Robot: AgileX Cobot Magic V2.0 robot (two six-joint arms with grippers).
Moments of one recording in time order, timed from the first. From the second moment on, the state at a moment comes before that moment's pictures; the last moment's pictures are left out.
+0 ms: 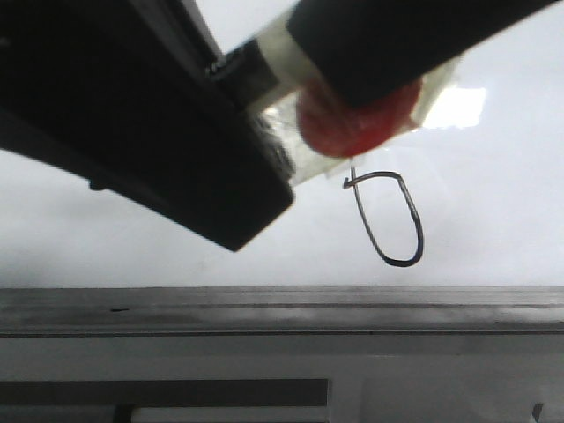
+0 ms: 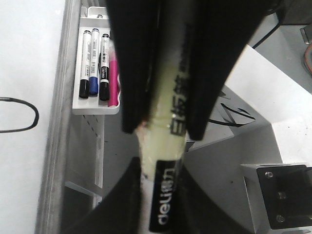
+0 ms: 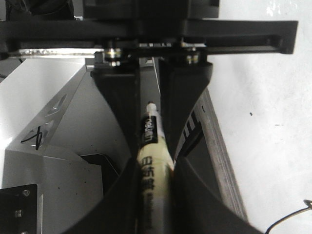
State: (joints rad) left arm -0.82 1.21 -0.91 -0.79 0.88 1.19; right arm 0.89 0.99 -0.88 0.38 0.70 -0.67
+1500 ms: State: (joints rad) left arm -0.82 1.21 -0.67 -1.20 0.27 1.04; right arm 0.89 0.59 -0.88 -0.12 0.82 -0.24
